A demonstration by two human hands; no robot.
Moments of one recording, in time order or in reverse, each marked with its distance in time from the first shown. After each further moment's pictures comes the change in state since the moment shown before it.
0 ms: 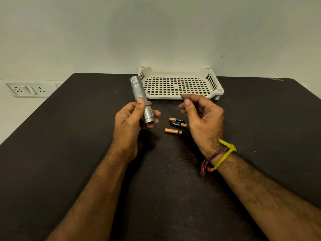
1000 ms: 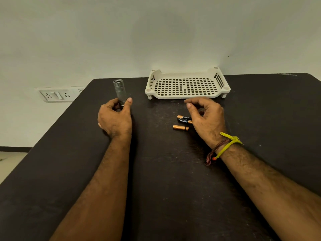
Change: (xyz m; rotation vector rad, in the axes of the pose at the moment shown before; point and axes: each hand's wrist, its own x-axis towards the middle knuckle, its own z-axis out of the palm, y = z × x) left_hand 0.037 0.002 -0.045 0.631 0.793 0.202; right_hand 0.003 0.001 -0.005 -0.288 -0.067 -0.056
